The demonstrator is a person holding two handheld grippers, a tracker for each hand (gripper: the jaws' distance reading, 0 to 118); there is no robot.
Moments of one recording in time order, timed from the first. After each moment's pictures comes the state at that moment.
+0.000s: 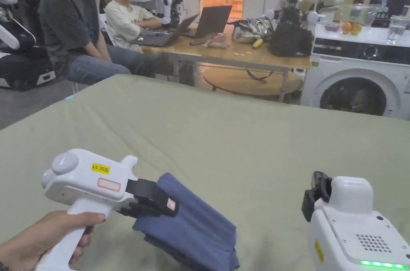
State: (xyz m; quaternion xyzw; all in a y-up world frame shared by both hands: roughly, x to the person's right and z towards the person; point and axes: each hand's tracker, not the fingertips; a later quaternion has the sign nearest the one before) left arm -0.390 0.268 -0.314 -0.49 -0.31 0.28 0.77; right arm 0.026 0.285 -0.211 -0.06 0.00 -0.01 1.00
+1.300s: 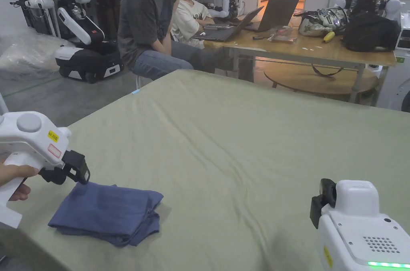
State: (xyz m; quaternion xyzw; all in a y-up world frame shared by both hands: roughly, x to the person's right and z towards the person) left arm -0.663 0.308 -0.333 -0.55 0.06 0.11 0.83; right arm -0.071 0.266 -0.259 -0.11 0.09 0.01 0.99
